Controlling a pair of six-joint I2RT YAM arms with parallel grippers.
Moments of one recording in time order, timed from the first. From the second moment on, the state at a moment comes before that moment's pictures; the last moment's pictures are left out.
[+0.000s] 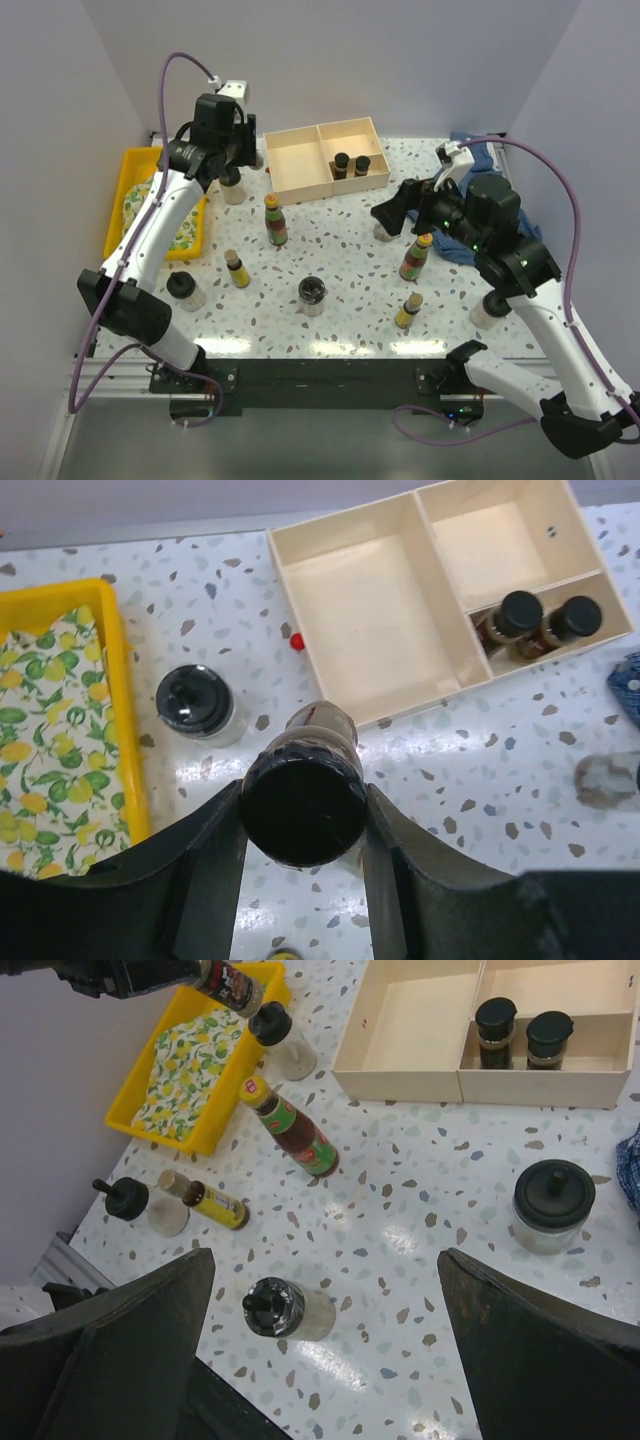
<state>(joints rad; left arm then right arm) -0.31 1.58 1.72 -0.72 -0.18 -0.17 0.49 0.95 1.25 -0.59 -0.15 0.39</state>
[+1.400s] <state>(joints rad) -0.76 1.99 1.64 -0.60 -0.16 -0.23 0.49 0.76 1.13 -0.62 0.14 0.39</state>
